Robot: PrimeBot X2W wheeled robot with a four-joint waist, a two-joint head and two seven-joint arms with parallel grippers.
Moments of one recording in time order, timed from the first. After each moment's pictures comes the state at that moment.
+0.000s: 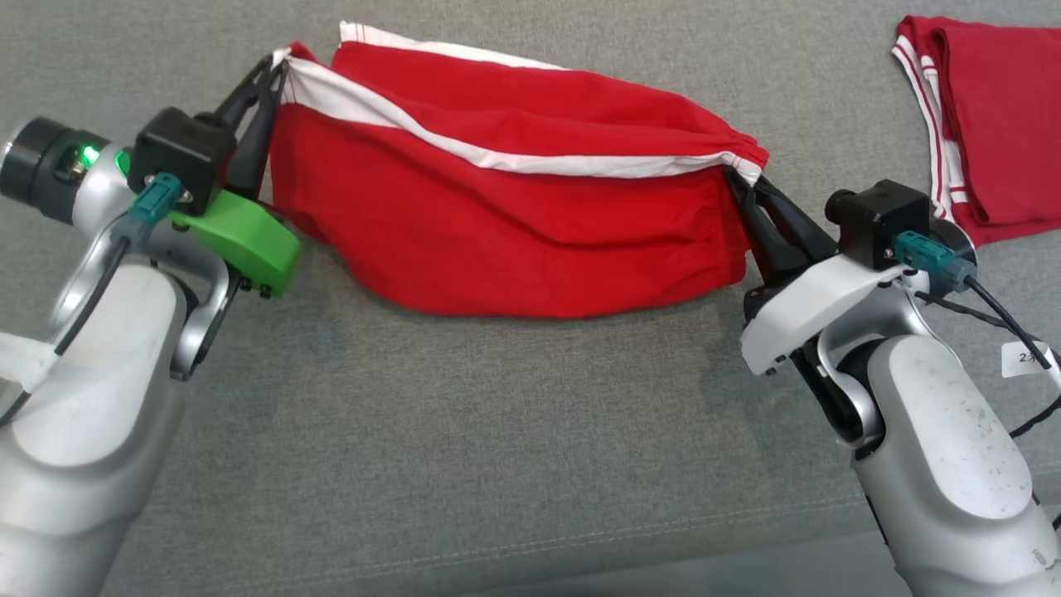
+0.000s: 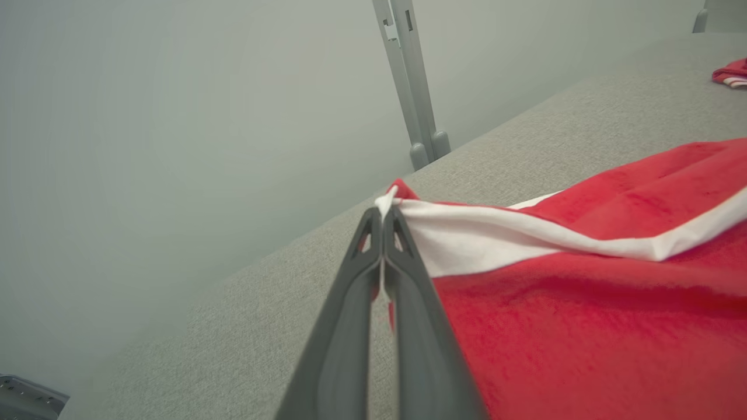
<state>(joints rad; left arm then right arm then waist) -0.76 0.45 -0.54 0.30 -0.31 -0.03 -0.06 -0.46 -0.17 0.23 0.13 0.23 0.13 0.07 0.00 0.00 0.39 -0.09</state>
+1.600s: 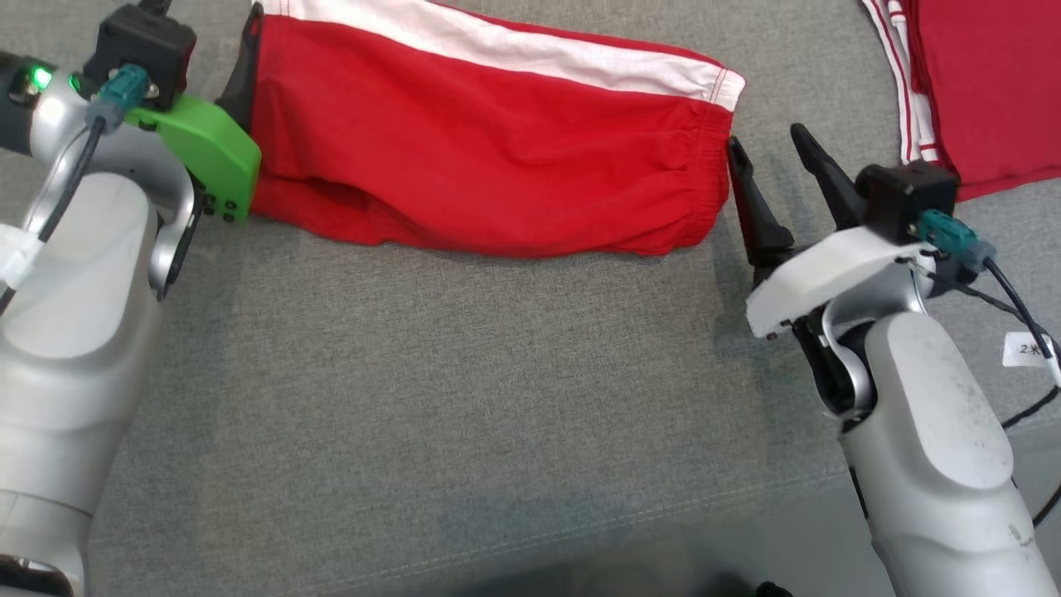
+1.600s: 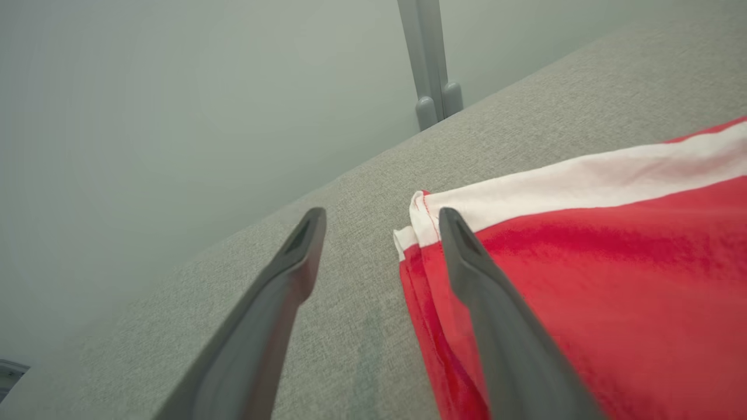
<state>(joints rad) -1.01 0.38 -0.59 0.70 -0.31 -0.04 -0.12 -0.53 -0.06 0.10 0.29 0.21 0.13 -0.03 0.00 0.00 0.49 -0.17</state>
